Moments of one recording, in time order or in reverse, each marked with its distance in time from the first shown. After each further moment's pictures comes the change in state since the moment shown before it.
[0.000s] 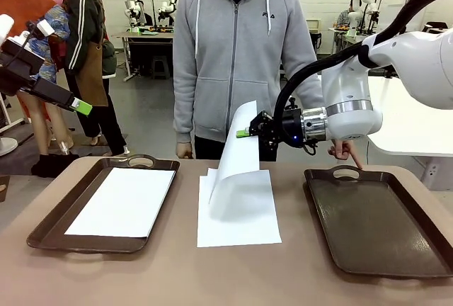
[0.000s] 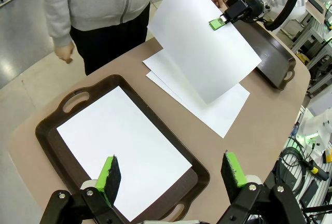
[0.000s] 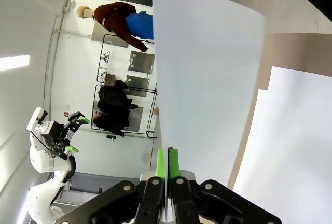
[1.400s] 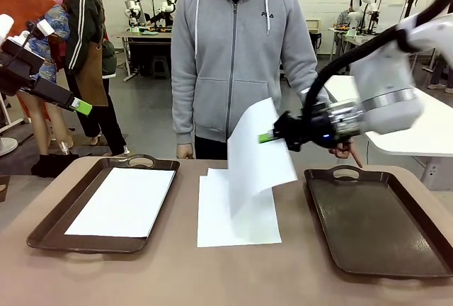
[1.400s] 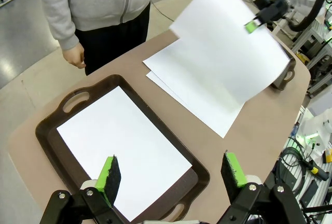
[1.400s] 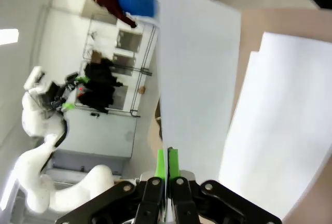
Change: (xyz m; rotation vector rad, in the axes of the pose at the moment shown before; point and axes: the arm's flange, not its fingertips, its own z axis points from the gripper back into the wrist) left arm 0.000 0.000 0.000 0.000 0.000 0.000; right arm -0.045 0.037 0.082 -0.068 0.099 0.088
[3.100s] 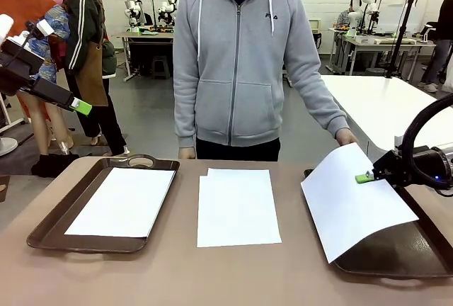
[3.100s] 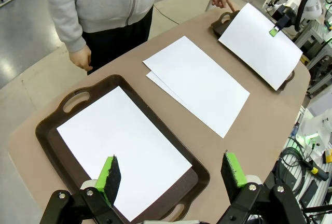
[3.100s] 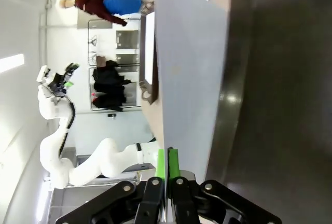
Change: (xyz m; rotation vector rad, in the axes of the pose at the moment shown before) left arm 0.000 0.000 0.000 0.000 -0.001 0.001; right arm -0.070 -0.153 0.196 0.001 0.034 -0.238
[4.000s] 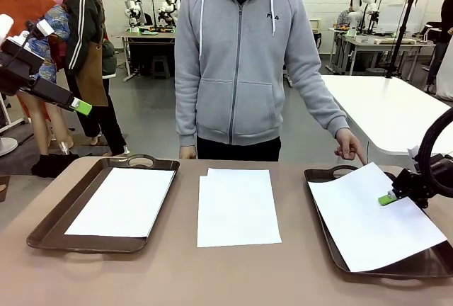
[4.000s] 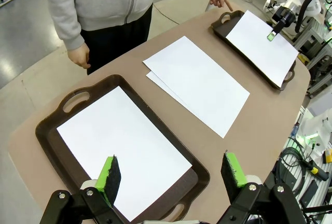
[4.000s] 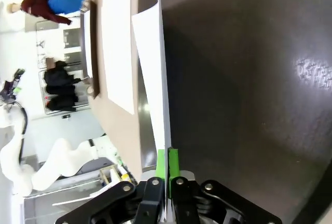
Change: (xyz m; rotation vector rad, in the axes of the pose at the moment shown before) left arm 0.000 0.000 0.000 0.000 0.000 0.000; right arm 0.004 -0.030 0.037 -0.273 0.047 -0.035
